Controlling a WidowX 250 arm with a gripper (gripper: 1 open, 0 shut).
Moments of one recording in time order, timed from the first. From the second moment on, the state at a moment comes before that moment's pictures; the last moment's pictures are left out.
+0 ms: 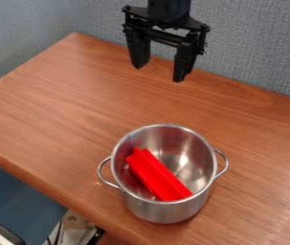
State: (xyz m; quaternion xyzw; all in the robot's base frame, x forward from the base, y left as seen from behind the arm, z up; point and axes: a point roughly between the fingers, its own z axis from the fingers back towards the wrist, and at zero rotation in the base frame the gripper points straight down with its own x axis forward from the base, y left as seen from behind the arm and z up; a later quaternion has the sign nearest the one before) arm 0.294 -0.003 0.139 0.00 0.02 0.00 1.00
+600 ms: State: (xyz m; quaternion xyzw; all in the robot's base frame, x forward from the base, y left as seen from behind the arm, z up) arm 0.280 -0.005 0.111 0.00 0.06 0.03 1.00
